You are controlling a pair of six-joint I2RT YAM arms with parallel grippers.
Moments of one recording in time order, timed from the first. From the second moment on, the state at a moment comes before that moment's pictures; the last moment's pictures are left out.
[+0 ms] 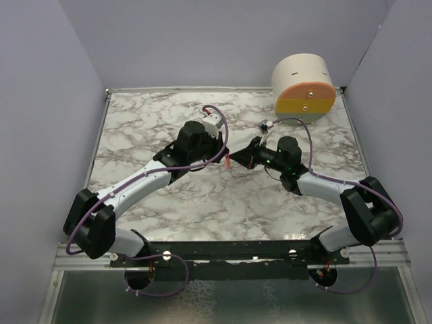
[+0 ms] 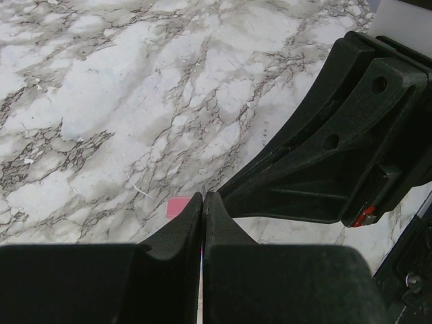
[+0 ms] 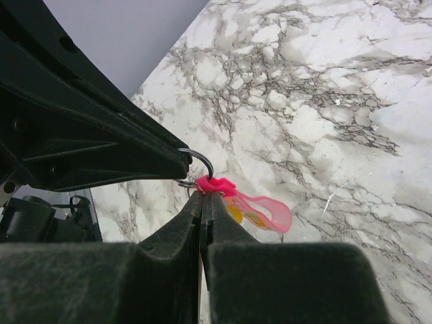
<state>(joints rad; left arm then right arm) -0.67 1.38 0.98 -0.02 0.18 -0.30 0.52 1.47 0.62 0.72 -0.51 0.53</state>
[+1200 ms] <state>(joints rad) -0.67 1.44 0.99 -0.05 0.30 -0.33 0.52 1.38 0.50 0.77 -0.40 0.33</state>
